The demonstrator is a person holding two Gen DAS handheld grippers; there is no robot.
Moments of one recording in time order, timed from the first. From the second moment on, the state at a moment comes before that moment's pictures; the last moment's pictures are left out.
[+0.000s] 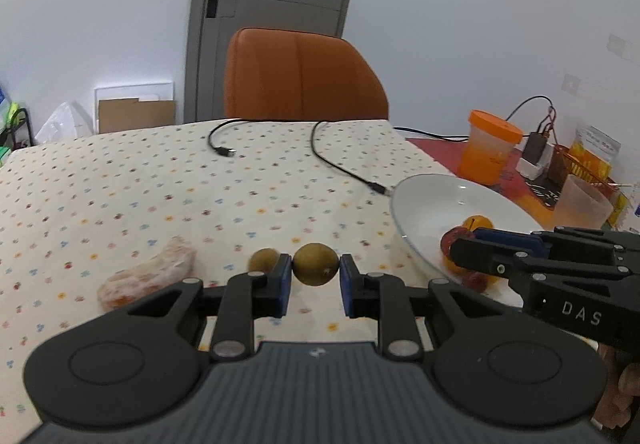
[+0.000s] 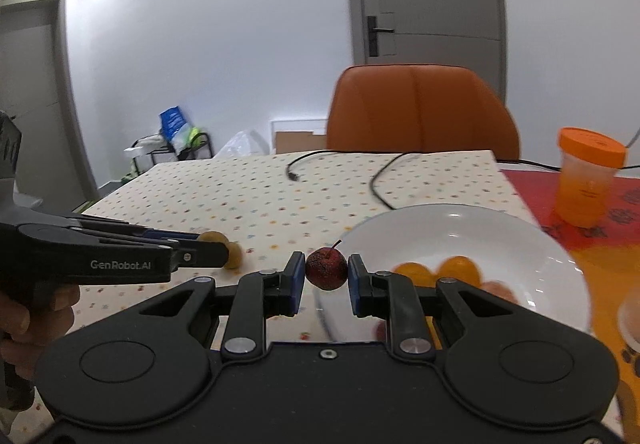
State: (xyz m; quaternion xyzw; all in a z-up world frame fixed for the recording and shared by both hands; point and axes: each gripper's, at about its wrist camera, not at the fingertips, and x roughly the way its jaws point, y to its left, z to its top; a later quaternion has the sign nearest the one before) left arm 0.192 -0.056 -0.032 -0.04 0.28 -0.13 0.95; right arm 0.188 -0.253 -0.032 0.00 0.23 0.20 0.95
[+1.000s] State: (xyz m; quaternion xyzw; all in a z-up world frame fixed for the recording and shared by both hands) left arm 0.211 -0.138 -0.032 0.00 0.29 -0.19 0.94; right arm 0.177 -0.352 -0.043 0.04 0.23 0.08 0.97
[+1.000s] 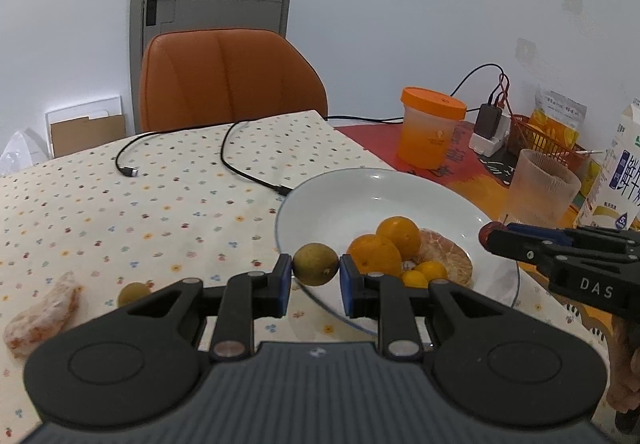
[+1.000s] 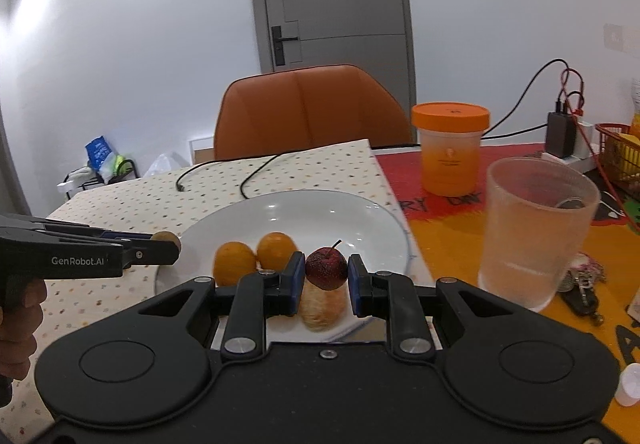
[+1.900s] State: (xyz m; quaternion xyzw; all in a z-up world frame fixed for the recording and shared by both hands) left arm 0.193 -0.115 -0.024 0.01 0.28 -0.13 0.95; right arm 0.163 -0.345 -0.041 0.04 0.23 0.07 0.97
